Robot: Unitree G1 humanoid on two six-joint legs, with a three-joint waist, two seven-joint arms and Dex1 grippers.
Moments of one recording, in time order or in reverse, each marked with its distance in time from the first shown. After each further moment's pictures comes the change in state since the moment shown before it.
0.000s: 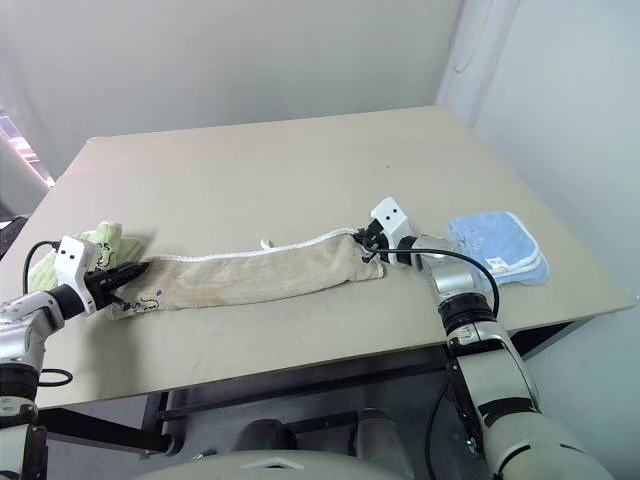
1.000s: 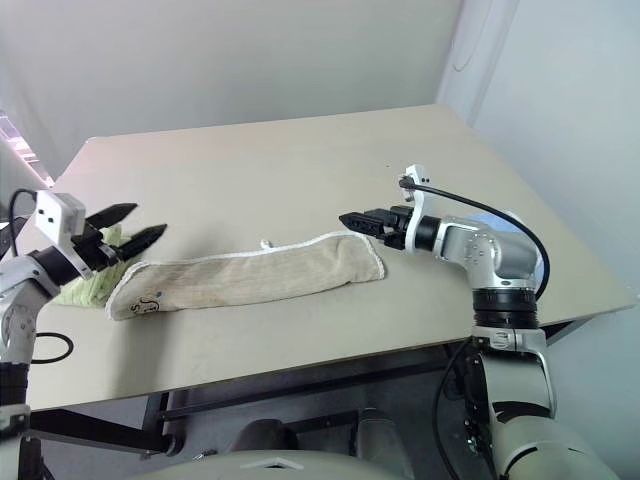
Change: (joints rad) left arm 0.150 -0.006 0.025 -0.652 -0.191 0.192 -0.012; right arm 0.017 -0.053 -0.361 -0.548 0.575 1.243 -0.066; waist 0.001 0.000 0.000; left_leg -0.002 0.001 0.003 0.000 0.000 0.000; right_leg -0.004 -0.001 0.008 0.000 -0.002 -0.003
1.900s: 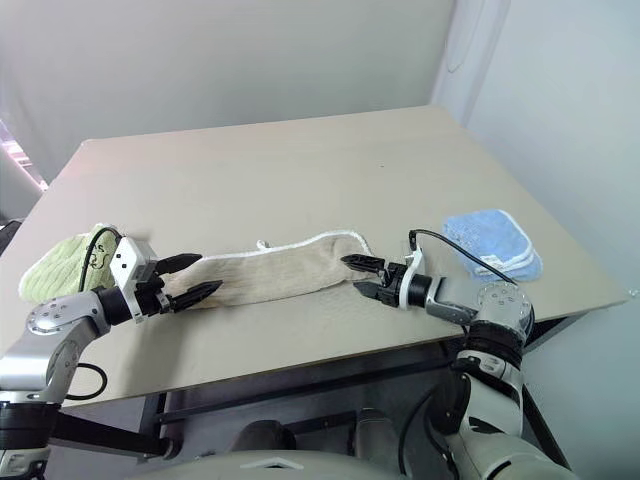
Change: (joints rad) left arm 0.104 -0.067 -0.143 -0.103 0.057 0.025 0.010; right arm 0.095 0.222 -0.454 0.252 0.395 0.257 -0.751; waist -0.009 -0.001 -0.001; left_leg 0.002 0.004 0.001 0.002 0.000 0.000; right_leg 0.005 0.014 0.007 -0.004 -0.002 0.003
